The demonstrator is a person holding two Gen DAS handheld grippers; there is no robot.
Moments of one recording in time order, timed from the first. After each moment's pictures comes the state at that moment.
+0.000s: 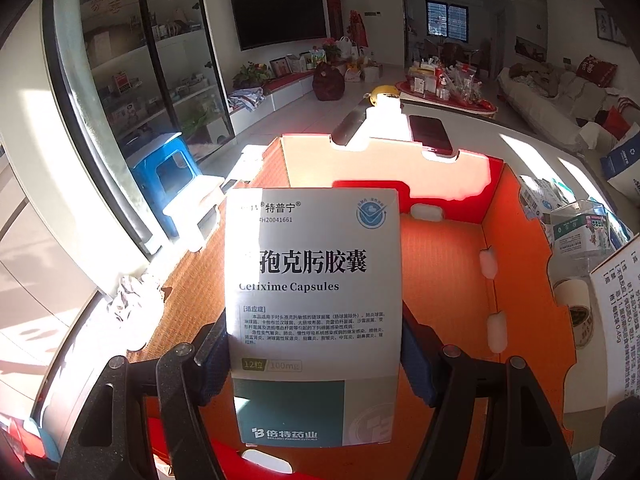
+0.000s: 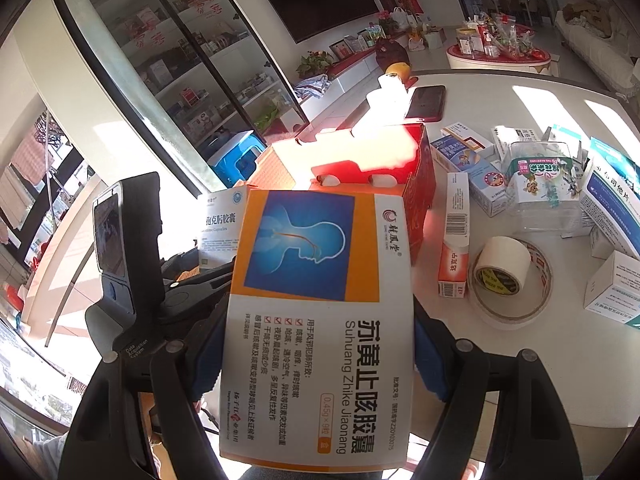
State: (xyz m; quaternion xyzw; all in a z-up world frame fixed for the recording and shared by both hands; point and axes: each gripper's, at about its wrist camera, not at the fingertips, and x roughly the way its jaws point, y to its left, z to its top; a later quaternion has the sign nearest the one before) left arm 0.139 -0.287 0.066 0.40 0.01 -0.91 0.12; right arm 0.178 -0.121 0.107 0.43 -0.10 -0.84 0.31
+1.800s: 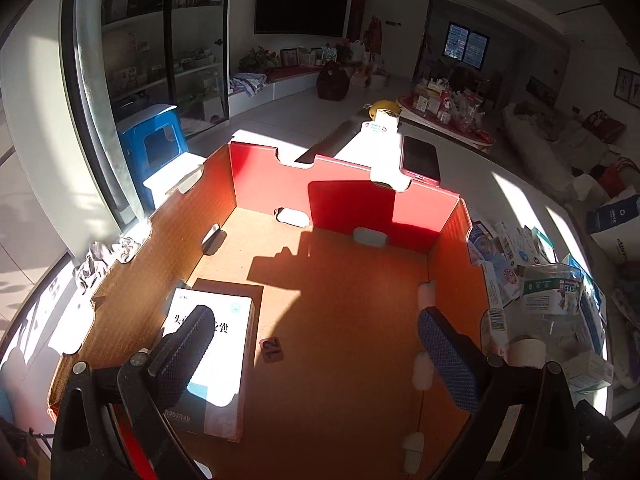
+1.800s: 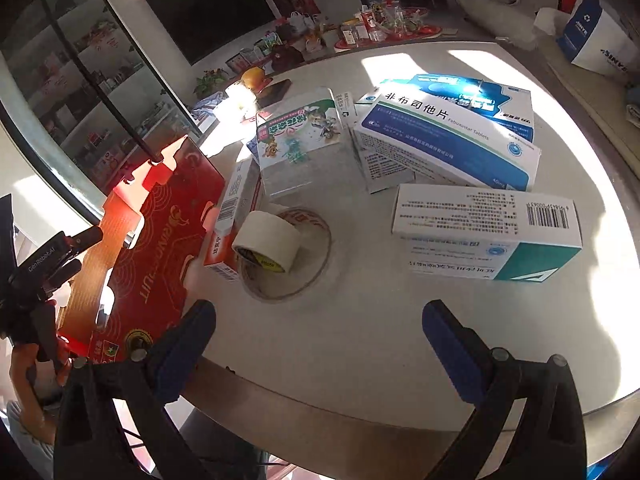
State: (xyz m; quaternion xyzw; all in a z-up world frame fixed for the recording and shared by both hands) left arm 0.121 -0.275 0.083 0.39 0.10 -0.91 0.10; right arm 0.156 0.037 0.048 0.43 -0.12 -0.89 0.10
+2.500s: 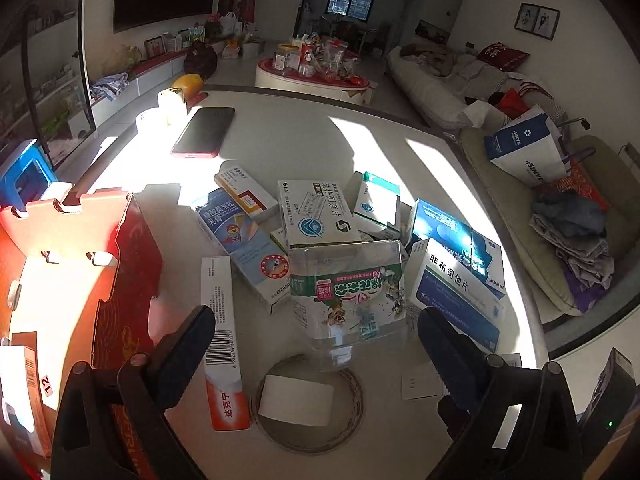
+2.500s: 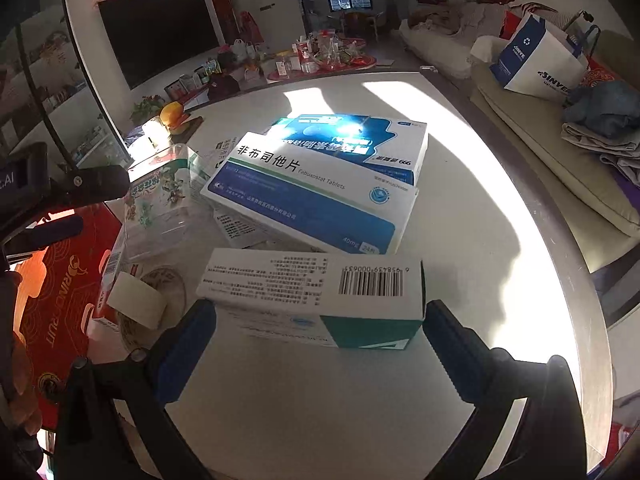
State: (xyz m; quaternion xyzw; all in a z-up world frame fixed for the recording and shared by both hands) left arm 0.036 -0.079 0.081 0.44 0.06 -0.89 -0.10; right arm 0.115 0.083 0.031 0.42 -0.10 -0.90 0.00
